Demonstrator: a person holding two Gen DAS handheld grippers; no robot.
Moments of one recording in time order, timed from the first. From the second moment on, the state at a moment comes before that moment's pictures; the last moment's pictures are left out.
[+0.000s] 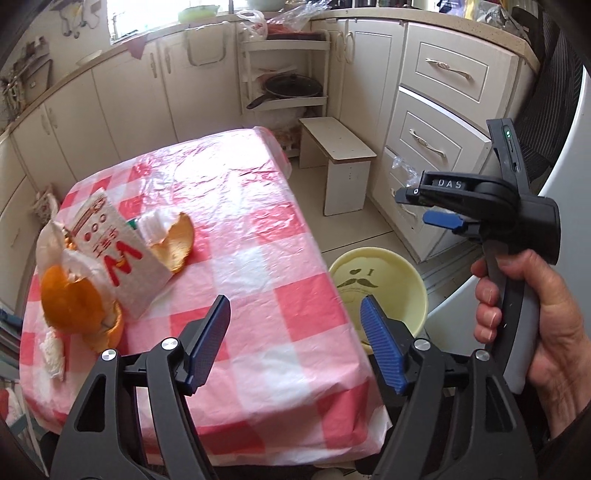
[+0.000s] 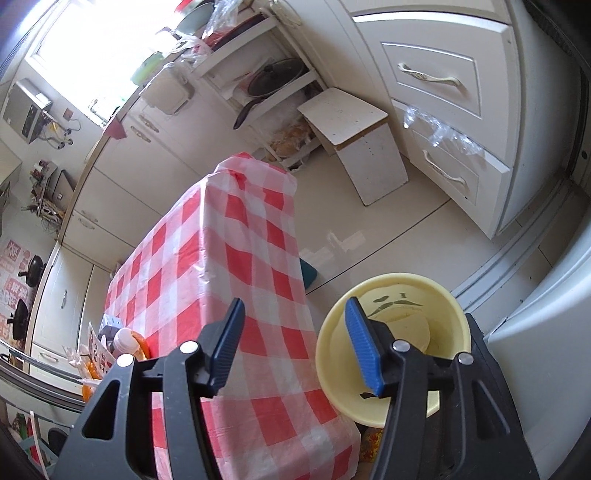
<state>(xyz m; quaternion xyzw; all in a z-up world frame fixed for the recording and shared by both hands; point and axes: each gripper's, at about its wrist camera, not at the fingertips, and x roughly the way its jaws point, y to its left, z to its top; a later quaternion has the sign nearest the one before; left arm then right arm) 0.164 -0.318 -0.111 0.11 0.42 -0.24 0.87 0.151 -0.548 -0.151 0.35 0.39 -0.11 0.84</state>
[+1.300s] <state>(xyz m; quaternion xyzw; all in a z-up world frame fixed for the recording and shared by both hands) 0.253 -0.040 -0.183 -0.02 0.47 -0.02 0.88 0.206 -0.196 -0.114 -0.14 0.34 0.25 0.89</state>
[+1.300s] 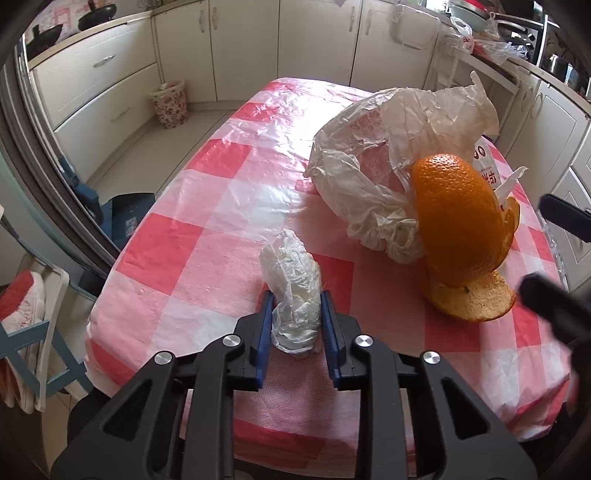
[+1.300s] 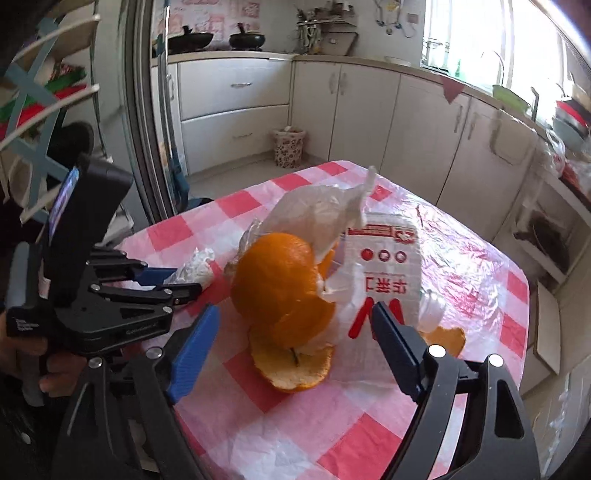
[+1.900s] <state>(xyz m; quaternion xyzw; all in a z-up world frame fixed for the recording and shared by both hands) 0.250 -0.016 -0.184 -0.03 0.47 -0.02 0.88 0.206 -0.201 -0.114 -0.08 0.37 0.27 0.88</state>
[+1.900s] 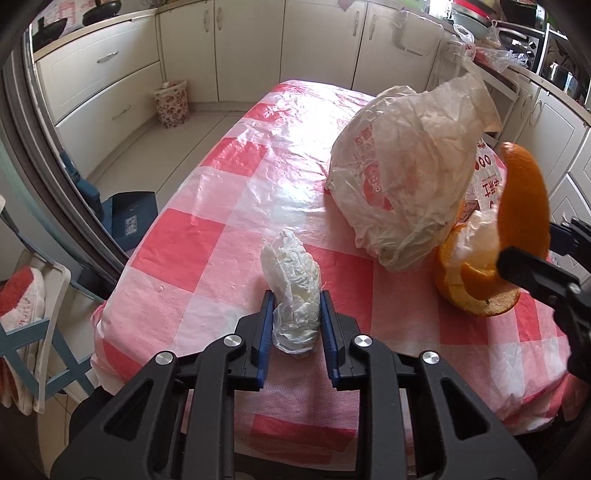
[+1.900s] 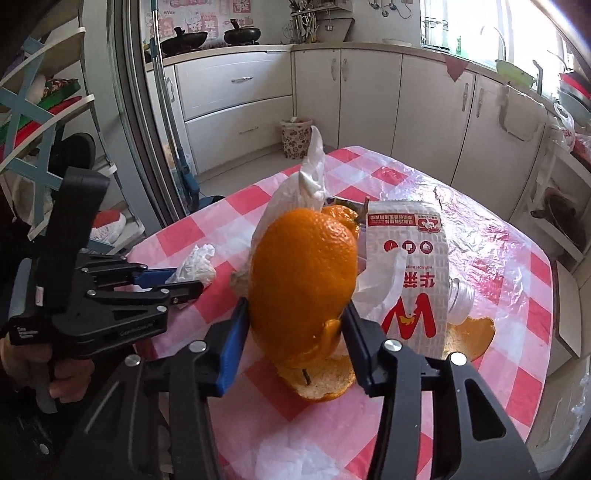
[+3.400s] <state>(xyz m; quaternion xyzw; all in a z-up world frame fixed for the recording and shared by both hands) 0.178 -0.177 -0.078 0.00 0.38 -0.21 0.90 0.142 -0.454 -0.123 0.21 0.37 0.02 0.90</state>
